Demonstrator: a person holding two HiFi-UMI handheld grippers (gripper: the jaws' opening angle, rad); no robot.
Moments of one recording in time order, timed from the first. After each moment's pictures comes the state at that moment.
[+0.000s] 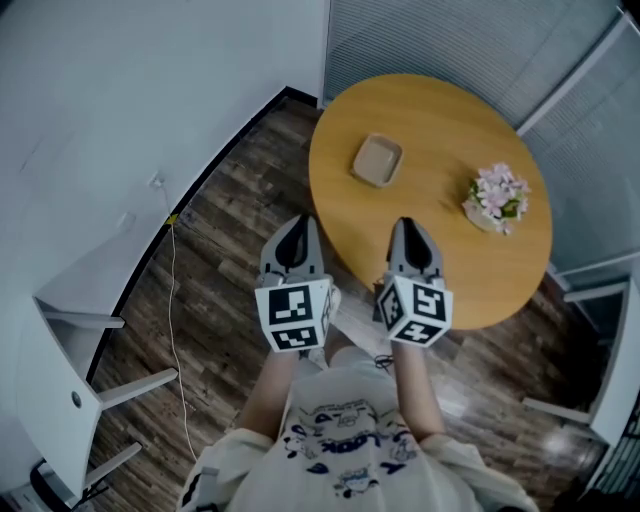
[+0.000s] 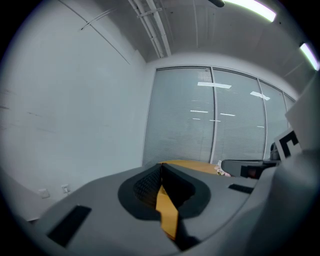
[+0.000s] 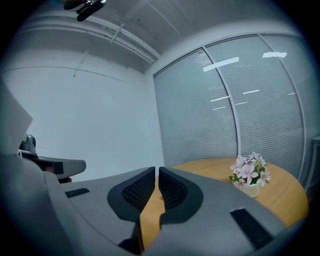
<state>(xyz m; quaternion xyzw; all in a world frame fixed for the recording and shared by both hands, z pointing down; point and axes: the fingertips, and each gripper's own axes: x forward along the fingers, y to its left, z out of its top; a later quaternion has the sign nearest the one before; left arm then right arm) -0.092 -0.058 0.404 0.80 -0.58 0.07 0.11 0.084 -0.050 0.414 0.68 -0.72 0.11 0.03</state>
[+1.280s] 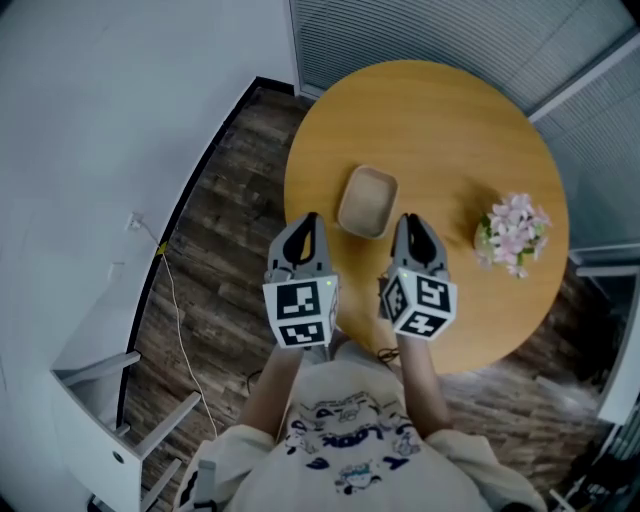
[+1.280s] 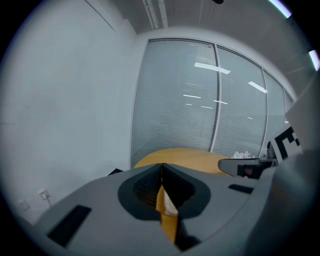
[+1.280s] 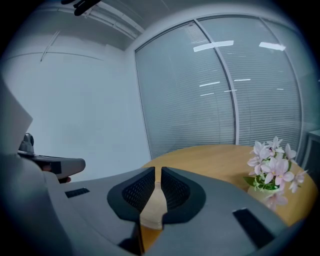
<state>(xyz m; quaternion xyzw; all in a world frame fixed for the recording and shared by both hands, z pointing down) -0.014 -0.269 0.470 0.83 -0.52 0.15 0.15 0.156 -0.242 0.487 0.72 -0.67 0.19 0.08</state>
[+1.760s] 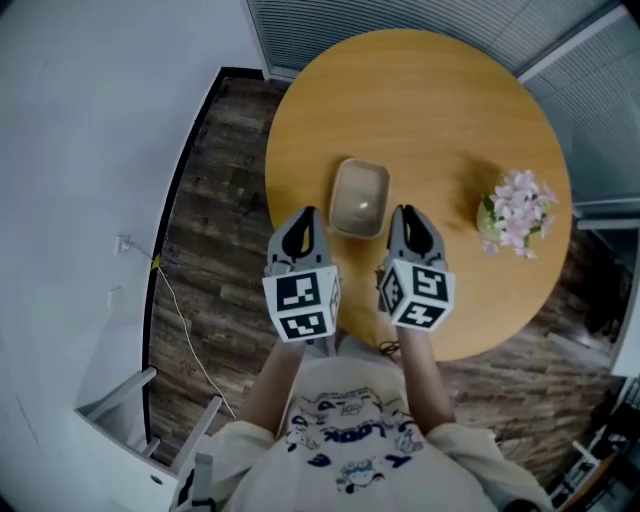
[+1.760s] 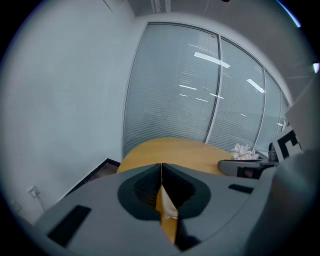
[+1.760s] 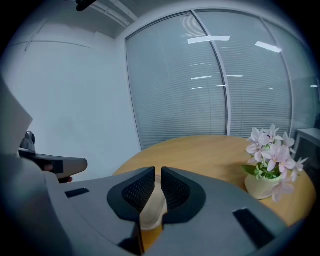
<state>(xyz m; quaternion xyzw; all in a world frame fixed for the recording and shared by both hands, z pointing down) 0.011 -0.311 0.519 0.84 -0.47 0.19 0.20 0.171 -0.264 0.531 0.74 -0.62 0.23 0.11</state>
